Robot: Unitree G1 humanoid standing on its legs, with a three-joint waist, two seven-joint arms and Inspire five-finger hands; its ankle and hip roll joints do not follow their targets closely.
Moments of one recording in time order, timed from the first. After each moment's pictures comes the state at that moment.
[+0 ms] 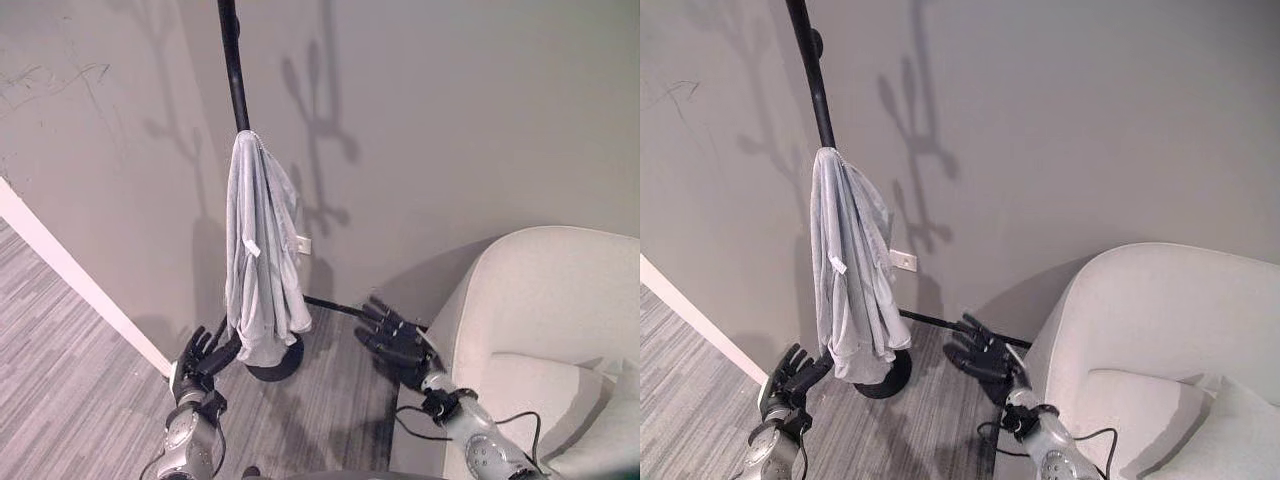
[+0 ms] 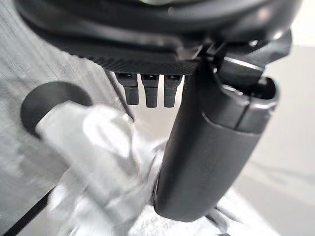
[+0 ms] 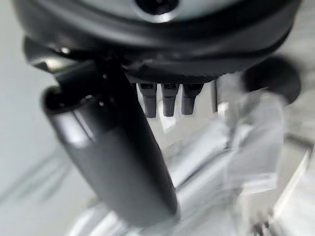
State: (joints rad) left arm 0.05 0.18 0.01 0.68 -0.73 -0.31 0.19; right arm 0.07 -0.37 0.49 0.50 0.99 -0.14 0.16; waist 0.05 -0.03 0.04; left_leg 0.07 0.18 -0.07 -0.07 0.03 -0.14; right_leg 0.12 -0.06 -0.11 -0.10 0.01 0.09
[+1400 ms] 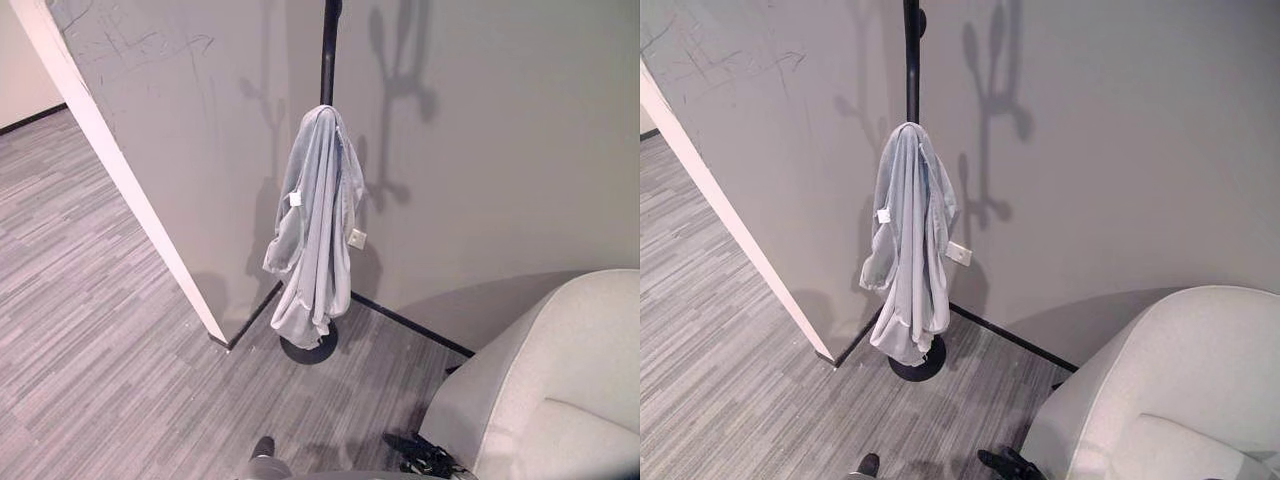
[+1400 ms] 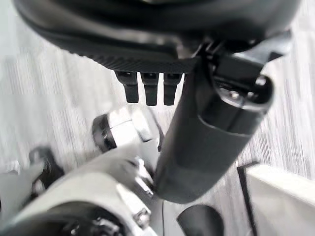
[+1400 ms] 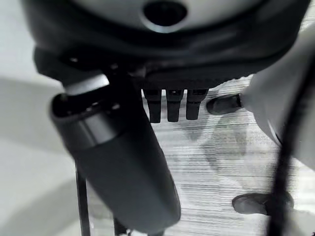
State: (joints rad) left arm 0.13 0.15 0.04 1.36 -0.69 -0.11 -0.02; right arm -0.09 -0.12 0.17 1.40 0.79 -0.07 0.03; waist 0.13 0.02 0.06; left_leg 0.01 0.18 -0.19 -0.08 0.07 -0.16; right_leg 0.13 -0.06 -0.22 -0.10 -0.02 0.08
